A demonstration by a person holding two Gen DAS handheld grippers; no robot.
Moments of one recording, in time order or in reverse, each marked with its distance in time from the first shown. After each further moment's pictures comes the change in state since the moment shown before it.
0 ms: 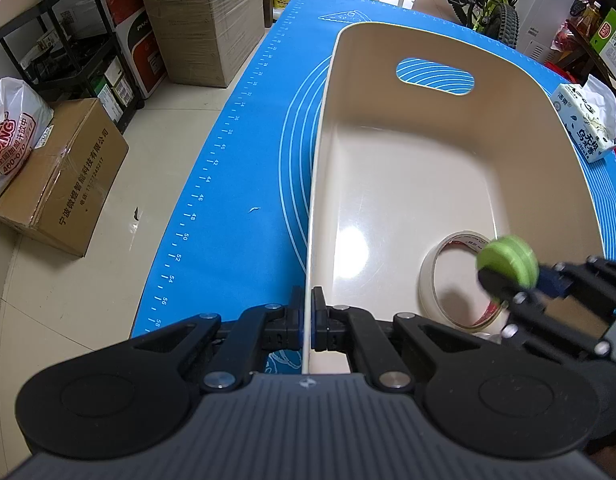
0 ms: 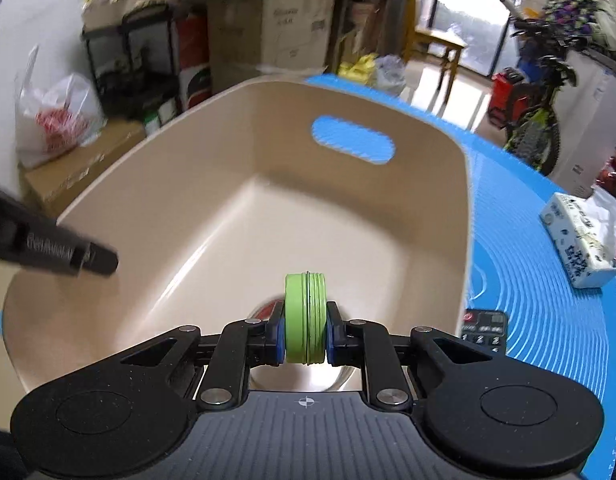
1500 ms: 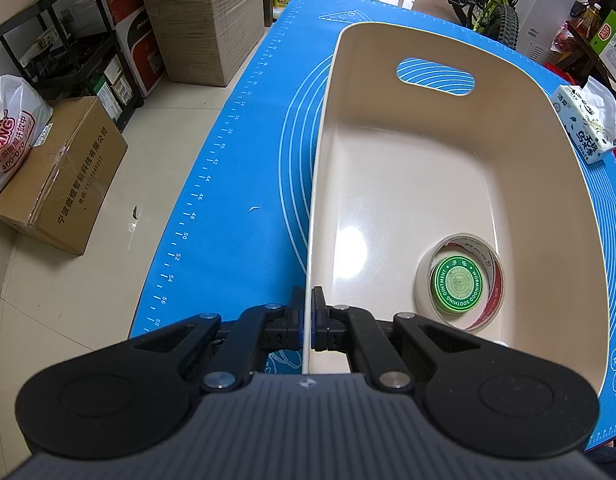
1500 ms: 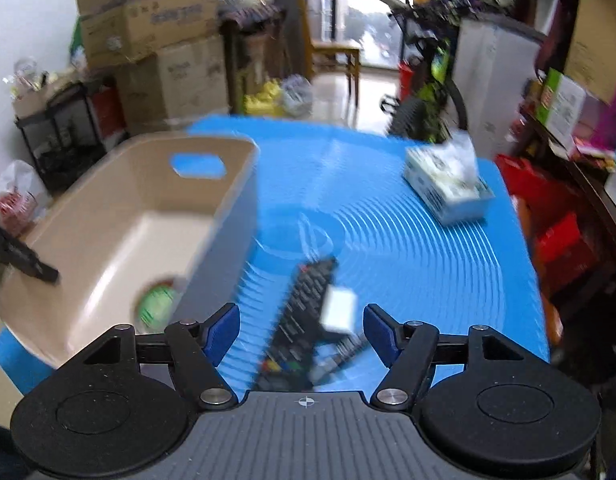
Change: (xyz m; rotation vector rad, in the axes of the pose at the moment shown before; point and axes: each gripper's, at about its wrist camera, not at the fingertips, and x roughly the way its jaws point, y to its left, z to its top) left arm 0.000 -0.002 0.000 -0.001 0.000 0.000; right arm -0.095 -0.125 -0.087 0.292 -0.097 -0.134
